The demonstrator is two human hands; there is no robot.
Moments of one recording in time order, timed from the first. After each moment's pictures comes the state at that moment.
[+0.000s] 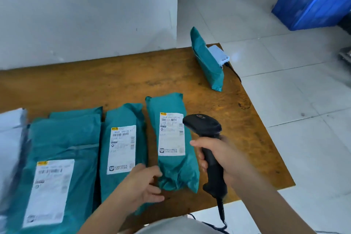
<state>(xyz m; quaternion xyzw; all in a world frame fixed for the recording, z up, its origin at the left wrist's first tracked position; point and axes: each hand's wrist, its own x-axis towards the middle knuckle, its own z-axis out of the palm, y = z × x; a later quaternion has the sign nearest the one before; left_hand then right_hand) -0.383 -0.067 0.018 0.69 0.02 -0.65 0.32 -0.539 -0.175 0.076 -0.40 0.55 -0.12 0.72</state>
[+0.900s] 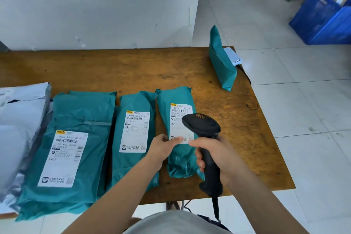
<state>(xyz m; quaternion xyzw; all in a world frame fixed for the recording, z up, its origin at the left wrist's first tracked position) -0.397 -0.105 -0.049 0.77 -0.11 -0.49 0.39 -0.538 -0.141 0.071 -0.44 0.54 -0.10 0.72</state>
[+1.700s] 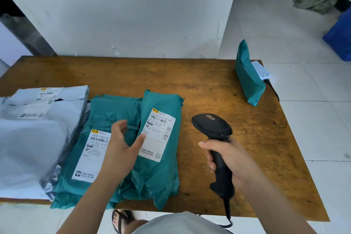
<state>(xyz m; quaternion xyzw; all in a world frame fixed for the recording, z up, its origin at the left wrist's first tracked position) -0.316 -0.008 0.048 0.85 -0.20 -0.22 0.43 -0.505 -0.145 0.078 -0.49 0.47 -0.09 0.73</state>
